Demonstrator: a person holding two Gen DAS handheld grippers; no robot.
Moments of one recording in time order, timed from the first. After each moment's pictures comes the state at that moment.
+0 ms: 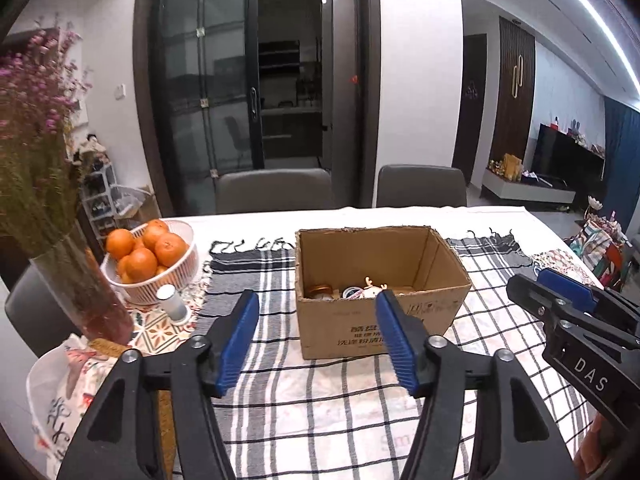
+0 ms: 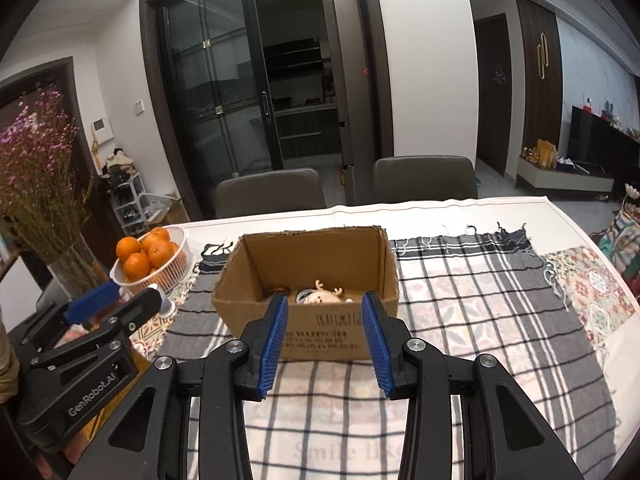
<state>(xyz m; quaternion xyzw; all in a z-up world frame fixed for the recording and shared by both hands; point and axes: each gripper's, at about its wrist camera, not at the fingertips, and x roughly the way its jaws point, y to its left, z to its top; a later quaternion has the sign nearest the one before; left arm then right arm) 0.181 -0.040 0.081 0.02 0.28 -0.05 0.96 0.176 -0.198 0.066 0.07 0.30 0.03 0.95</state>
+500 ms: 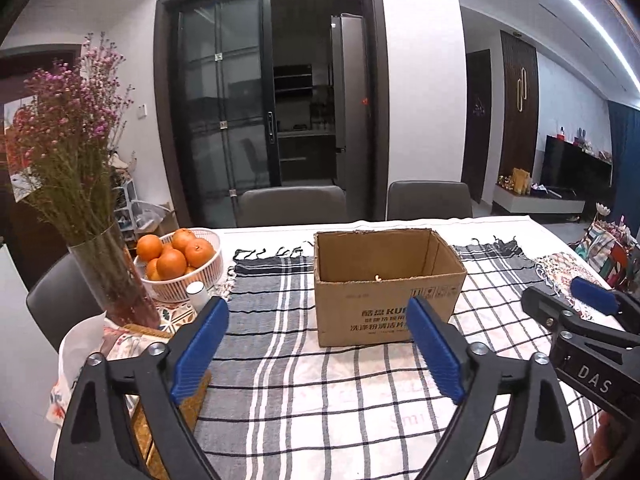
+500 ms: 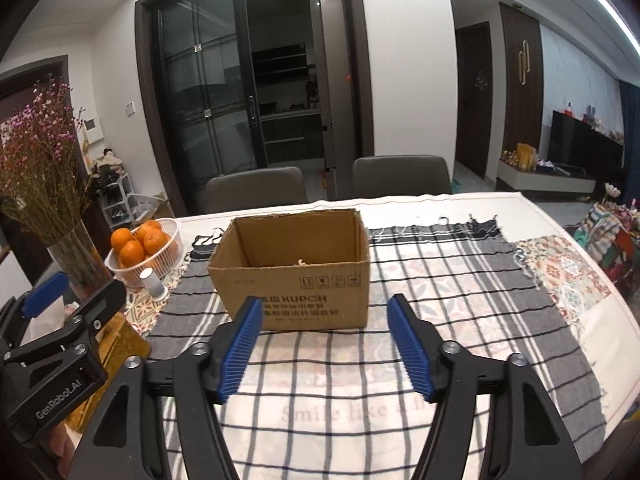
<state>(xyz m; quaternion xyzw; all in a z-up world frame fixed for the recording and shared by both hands) 0.114 -0.033 0.079 0.03 0.24 -0.02 0.97 0.111 -0.201 0.062 0.05 0.29 -0.01 0.96</state>
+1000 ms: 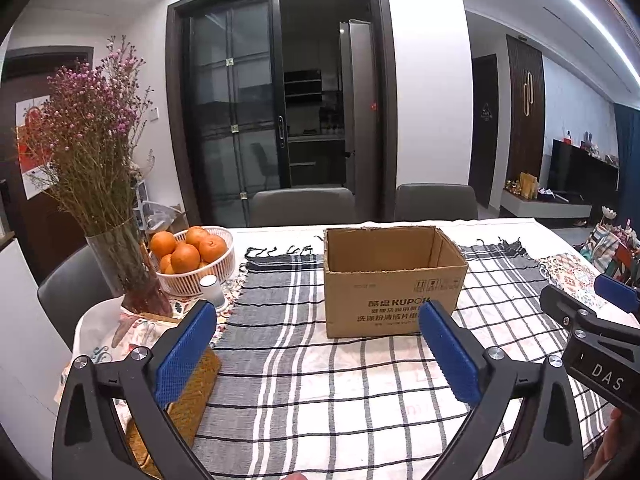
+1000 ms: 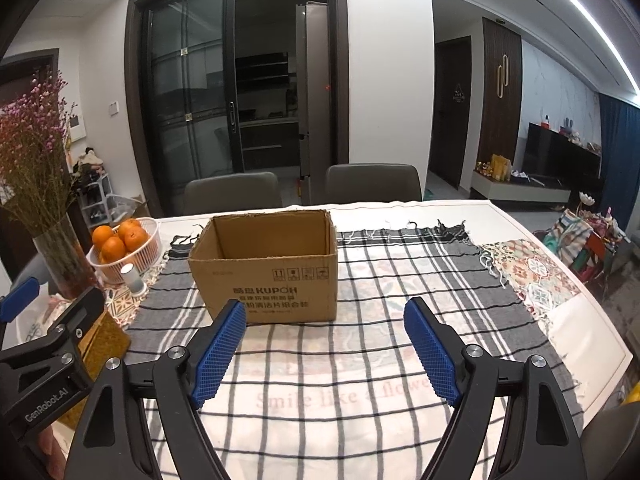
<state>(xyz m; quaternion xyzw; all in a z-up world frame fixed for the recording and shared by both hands) 0.084 -0.030 0.078 0.03 0.23 0.00 0.97 0.078 -0.200 0.066 0.03 0.27 -0.06 0.96</state>
